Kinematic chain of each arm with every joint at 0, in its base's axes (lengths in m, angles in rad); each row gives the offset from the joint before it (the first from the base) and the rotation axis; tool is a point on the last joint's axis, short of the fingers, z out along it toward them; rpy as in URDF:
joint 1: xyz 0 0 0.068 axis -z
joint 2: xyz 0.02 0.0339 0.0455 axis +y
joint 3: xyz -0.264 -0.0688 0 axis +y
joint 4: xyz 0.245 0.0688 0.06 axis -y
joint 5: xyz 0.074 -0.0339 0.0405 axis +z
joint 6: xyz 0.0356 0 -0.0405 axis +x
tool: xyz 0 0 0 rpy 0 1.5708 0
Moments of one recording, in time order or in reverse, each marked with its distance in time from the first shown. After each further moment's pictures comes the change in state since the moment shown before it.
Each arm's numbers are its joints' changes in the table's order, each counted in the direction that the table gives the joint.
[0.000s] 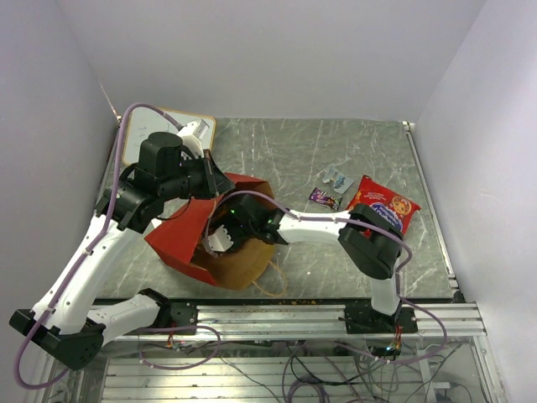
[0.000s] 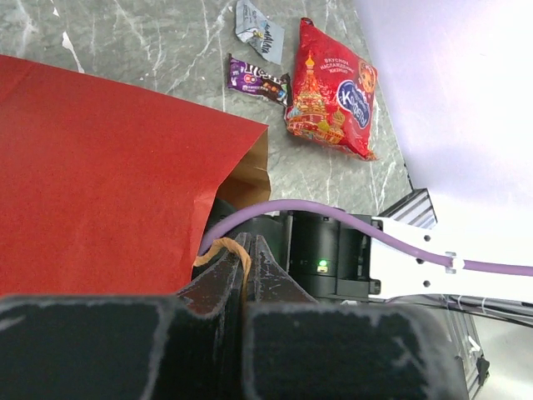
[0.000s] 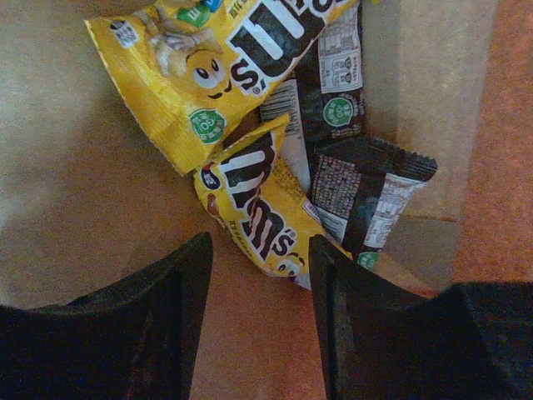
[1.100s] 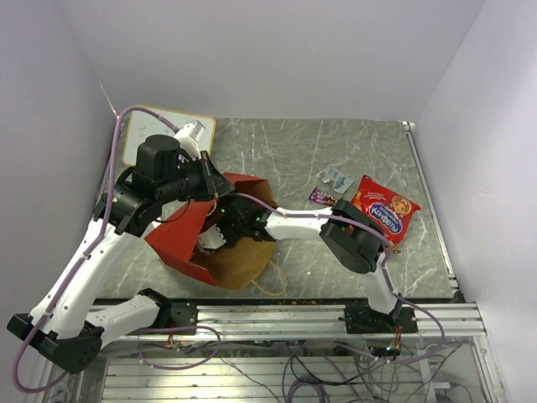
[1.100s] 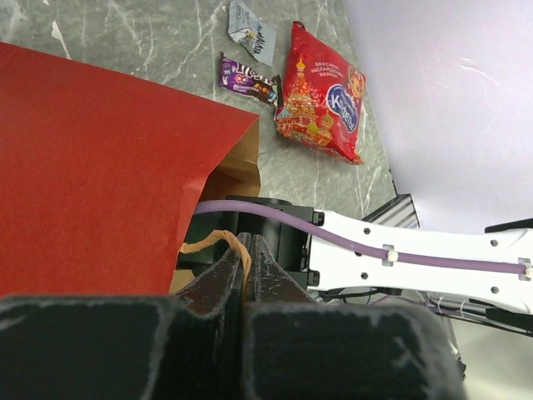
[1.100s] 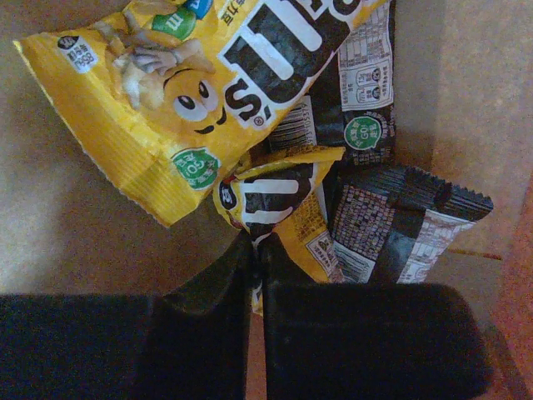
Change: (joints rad) left arm 0.000 -0.022 0.015 0.008 -0.005 -0.055; right arm 0.000 0.158 -0.140 -0.043 -0.027 0.030
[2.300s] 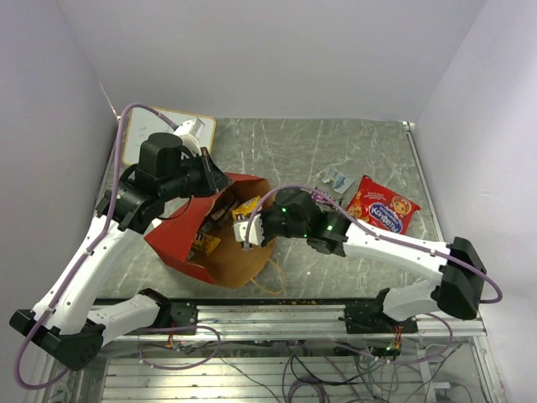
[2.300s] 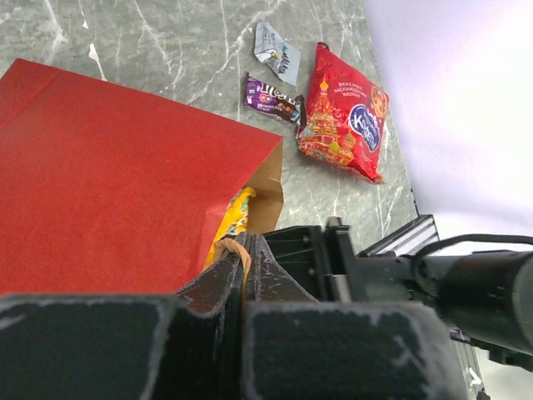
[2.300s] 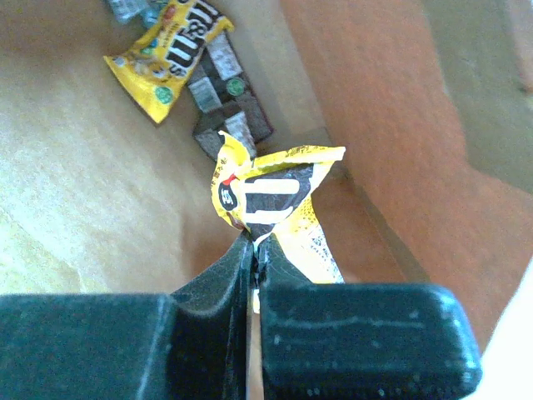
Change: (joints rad) left arm 0.000 0.018 0.000 0.014 0.075 0.018; right arm 0.000 -0.702 0.357 -0.040 0.051 0.209
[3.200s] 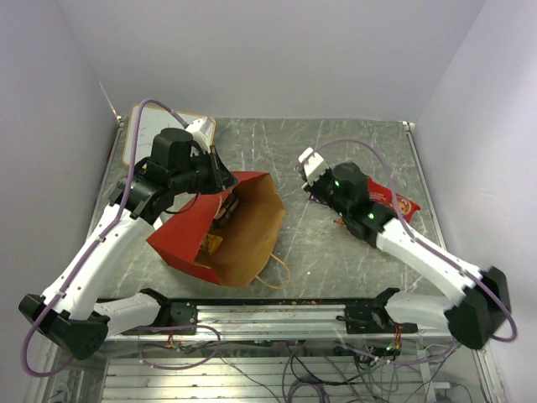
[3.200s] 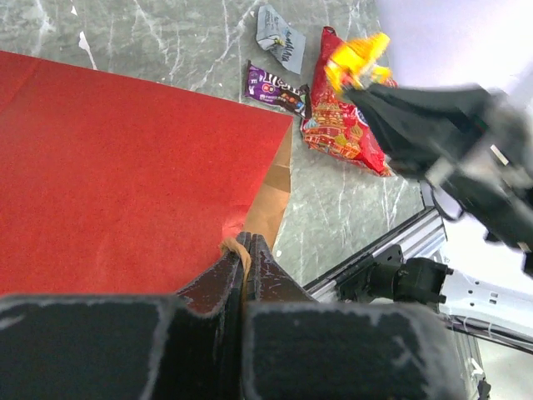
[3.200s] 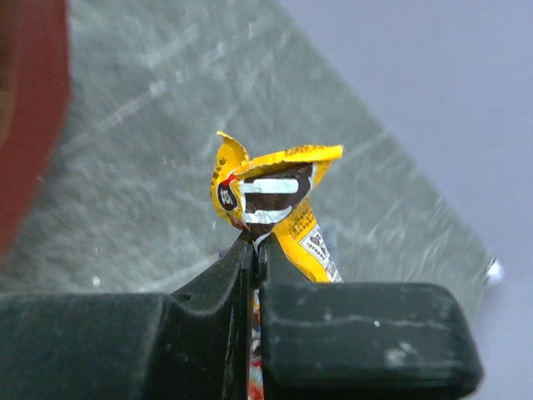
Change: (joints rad) left arm 0.000 0.070 0.000 0.029 -0.026 0.012; right arm 0.340 -0.302 0.169 0.116 -0.365 0.516
